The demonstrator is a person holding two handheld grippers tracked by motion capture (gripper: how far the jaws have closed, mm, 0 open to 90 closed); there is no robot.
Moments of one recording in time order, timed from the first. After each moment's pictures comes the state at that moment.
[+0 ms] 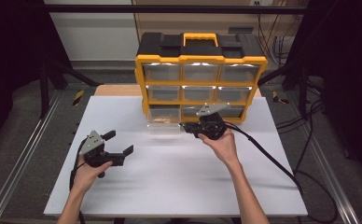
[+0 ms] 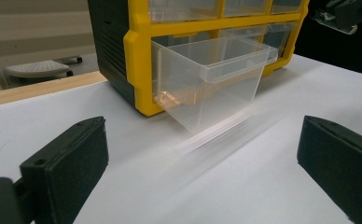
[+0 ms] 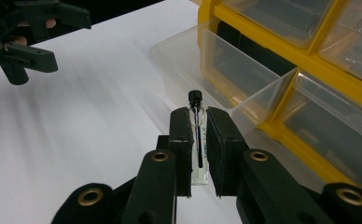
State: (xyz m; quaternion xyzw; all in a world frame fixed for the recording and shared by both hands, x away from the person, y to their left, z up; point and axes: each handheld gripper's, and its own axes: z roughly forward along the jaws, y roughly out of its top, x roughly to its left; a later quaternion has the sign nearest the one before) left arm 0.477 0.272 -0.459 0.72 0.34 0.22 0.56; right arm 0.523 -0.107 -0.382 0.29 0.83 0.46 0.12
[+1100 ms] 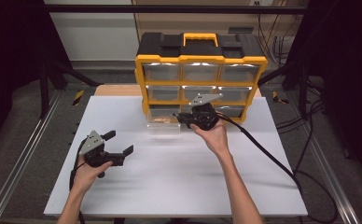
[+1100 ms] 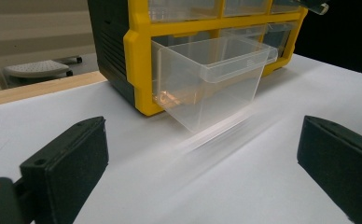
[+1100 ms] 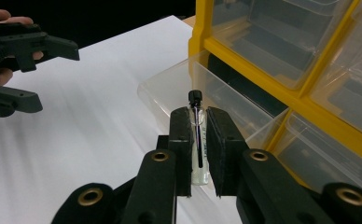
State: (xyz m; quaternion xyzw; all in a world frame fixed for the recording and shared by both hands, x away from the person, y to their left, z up) left arm 0.477 0.272 -0.459 0.72 0.34 0.22 0.56; right arm 0.546 -0.087 -0.370 0.29 0.82 0.47 0.13
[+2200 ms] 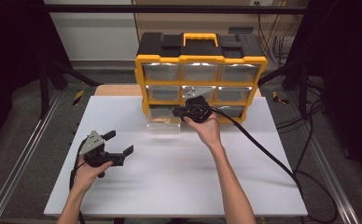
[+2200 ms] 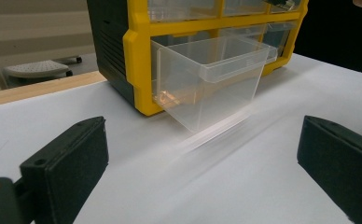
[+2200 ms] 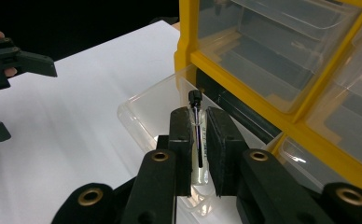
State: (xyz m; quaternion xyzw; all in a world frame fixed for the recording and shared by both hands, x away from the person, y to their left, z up) left arm 0.478 0.272 -0.459 0.73 0.34 0.22 0.56; right arm 0.570 -0.070 -0.370 0.31 0.82 0.47 0.14
